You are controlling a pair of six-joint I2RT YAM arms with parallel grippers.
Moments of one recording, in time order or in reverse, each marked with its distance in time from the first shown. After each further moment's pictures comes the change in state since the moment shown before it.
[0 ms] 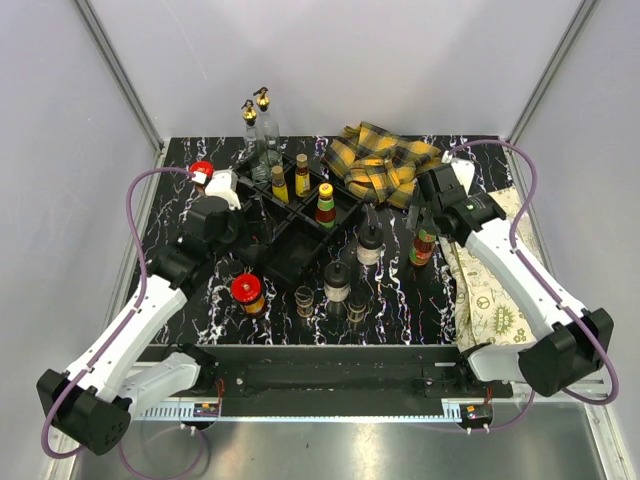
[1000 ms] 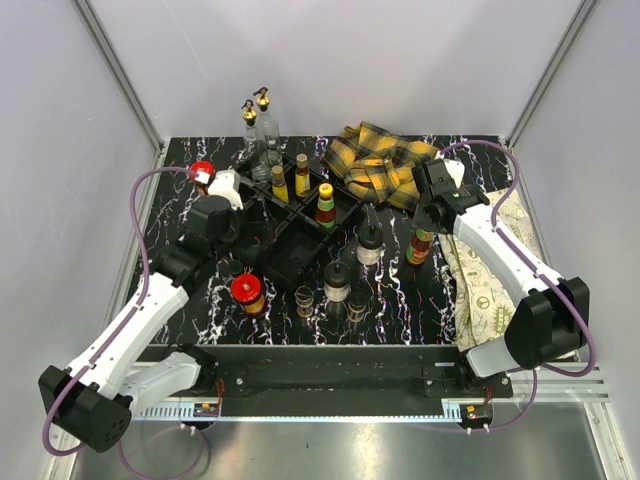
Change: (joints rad) left arm 0.000 0.016 0.000 0.001 0.026 0.000; right arm -0.060 0.148 -0.015 0.105 -0.075 -0.013
